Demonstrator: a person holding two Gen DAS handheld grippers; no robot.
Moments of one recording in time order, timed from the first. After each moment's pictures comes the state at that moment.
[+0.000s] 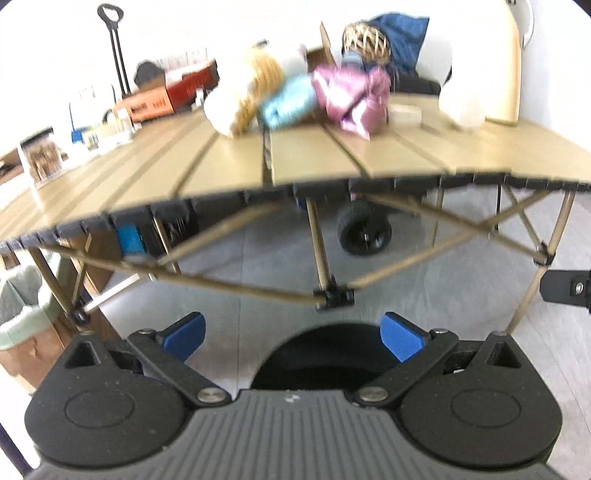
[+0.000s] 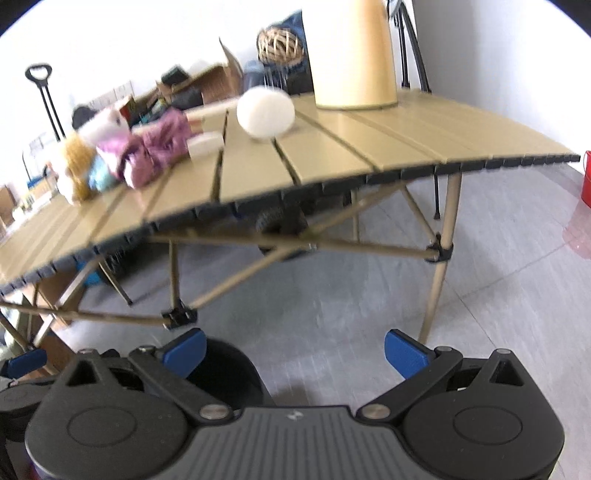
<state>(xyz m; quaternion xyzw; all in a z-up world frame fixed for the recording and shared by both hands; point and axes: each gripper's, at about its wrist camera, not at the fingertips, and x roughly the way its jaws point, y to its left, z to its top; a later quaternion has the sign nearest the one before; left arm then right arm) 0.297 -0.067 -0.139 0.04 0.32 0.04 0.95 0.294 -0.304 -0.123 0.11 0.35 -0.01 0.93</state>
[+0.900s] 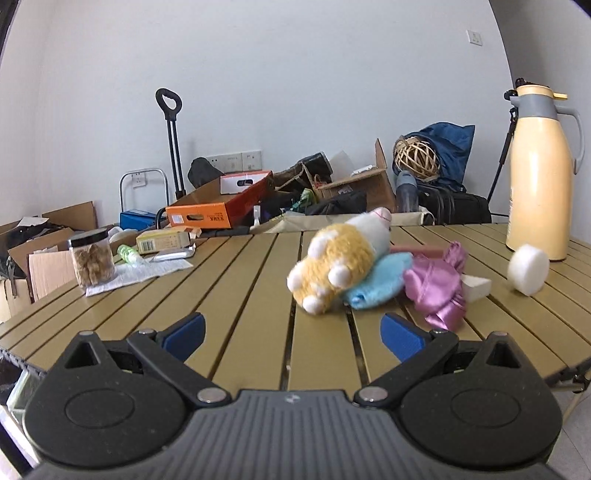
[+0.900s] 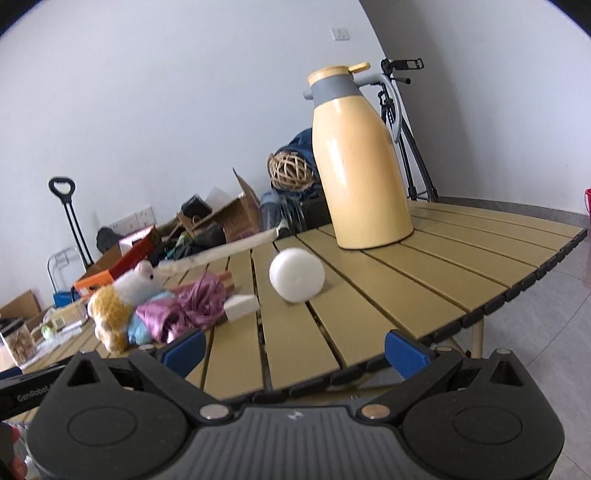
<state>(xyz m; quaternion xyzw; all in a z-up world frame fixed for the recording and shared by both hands) 0.337 -0.025 -0.054 0.03 0.15 0.10 0.98 0.318 -0.304 -0.075 0.16 0.16 0.00 0.97</state>
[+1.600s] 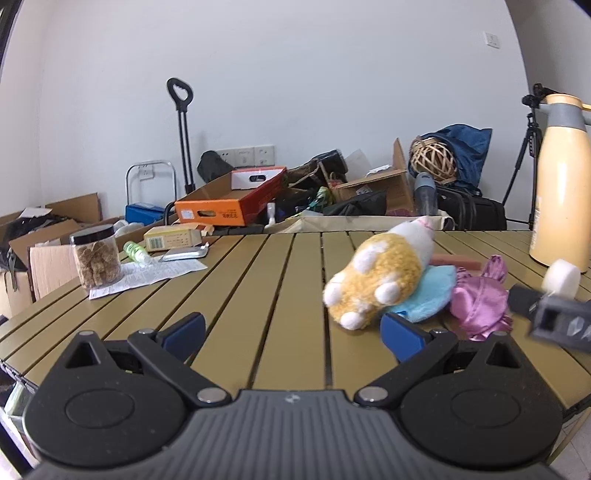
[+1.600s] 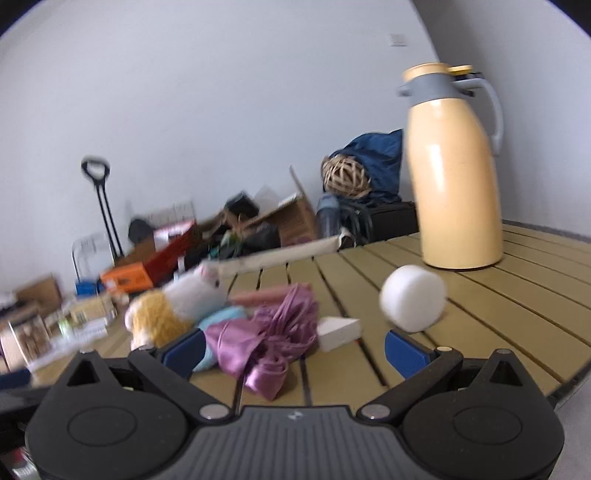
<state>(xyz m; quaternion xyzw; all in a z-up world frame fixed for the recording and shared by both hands) 0.362 0.016 -0.052 0.01 0.16 0.11 0.98 0.398 -0.201 -0.069 0.09 0.16 0.05 0.98</state>
